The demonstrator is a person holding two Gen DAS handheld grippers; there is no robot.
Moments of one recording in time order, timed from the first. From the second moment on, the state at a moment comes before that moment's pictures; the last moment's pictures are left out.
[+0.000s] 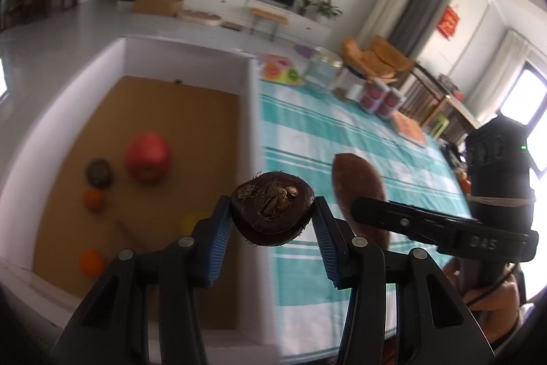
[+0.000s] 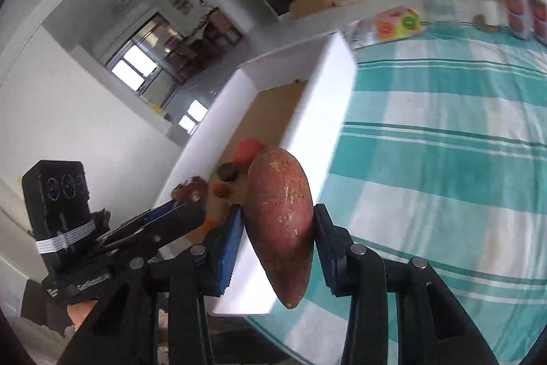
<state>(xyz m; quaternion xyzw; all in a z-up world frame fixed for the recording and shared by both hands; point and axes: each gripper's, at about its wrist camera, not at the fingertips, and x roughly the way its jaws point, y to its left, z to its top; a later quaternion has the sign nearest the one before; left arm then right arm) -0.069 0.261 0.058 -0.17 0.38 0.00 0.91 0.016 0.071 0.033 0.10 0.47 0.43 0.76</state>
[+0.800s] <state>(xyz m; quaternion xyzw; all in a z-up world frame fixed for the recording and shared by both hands) -0.105 0.313 0.044 -0.04 0.34 0.26 0.90 -0.026 0.171 0.050 -0.06 0.42 0.37 0.83</state>
